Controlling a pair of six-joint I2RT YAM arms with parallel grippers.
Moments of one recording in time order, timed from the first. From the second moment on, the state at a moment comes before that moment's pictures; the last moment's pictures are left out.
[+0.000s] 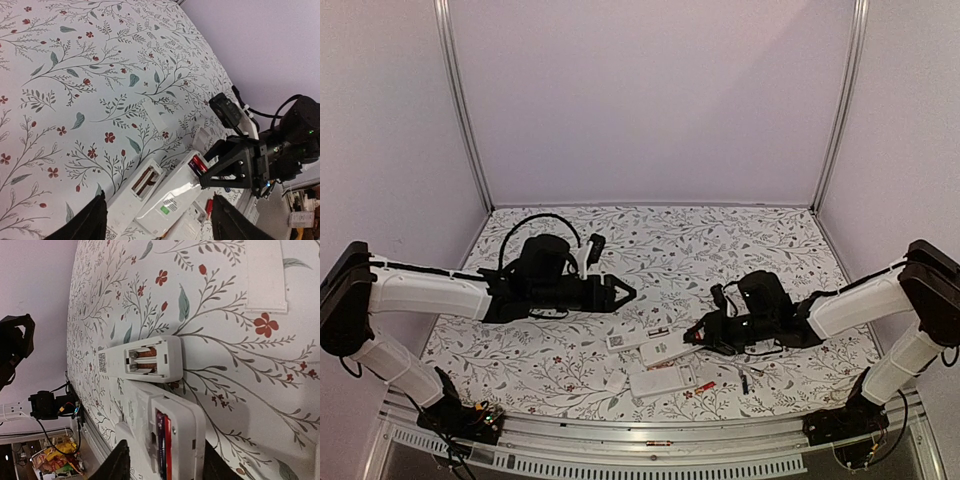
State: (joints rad) left arm -0.85 1.46 0.73 0.23 0.19 -0.65; right arm 0.82 1.57 0.54 0.35 -0.39 1.00
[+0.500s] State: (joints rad) left arm -0.85 1.43 0.71 0.24 0.16 -0.67; right arm 0.81 1.18 0.57 -0.15 -0.10 0.77
